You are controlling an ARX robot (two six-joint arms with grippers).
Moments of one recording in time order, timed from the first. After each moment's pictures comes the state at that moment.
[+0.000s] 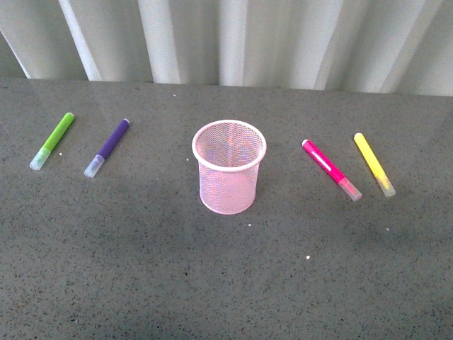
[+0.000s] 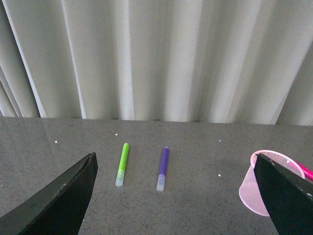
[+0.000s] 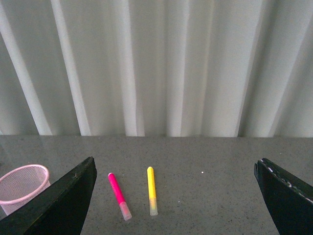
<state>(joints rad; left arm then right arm) 0.00 0.00 0.01 0.00 0.00 0.00 0.00 0.00 0.02 0.00 0.00 0.00</state>
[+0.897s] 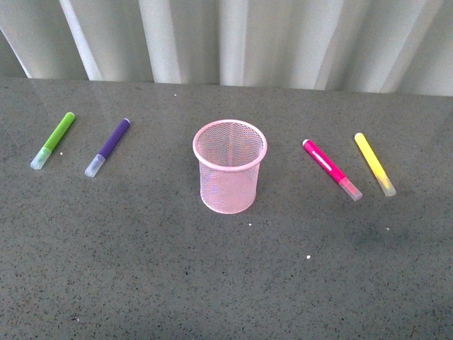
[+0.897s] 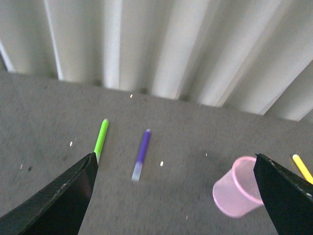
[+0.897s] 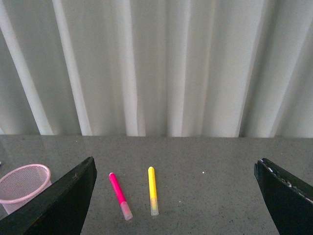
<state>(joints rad) -0.06 0.91 0.47 0.21 0.01 -0.14 0.00 0.00 0.02 0.00 0.00 0.00</state>
